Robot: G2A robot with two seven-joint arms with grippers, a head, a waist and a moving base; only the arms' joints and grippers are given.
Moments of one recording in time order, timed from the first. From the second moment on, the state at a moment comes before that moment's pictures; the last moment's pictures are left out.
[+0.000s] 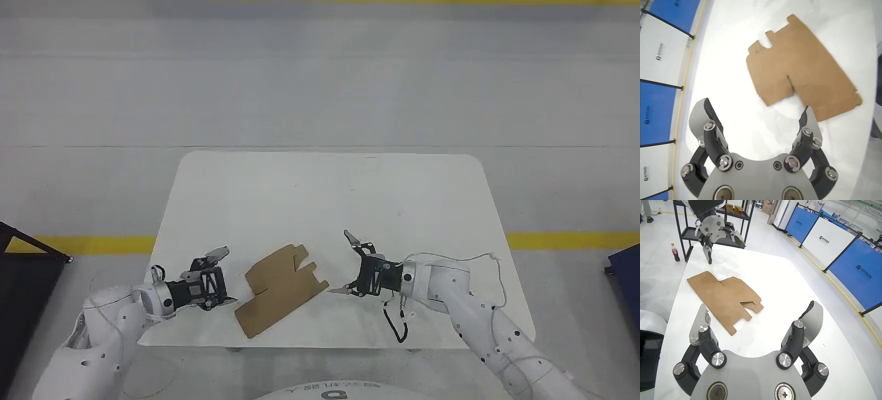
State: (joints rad) left arm 1.79 -1.01 -1.54 -1.71 2.27 -0.73 0.57; right arm -1.56 -0.99 1.09 -1.62 -1.67 -0.68 -0.41
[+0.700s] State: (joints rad) left arm 1.86 -0.99 -1.46 -1.71 2.50 -0.46 0.60; right arm -1.56 -0.99 1.09 -1.62 -1.67 -0.68 -0.41
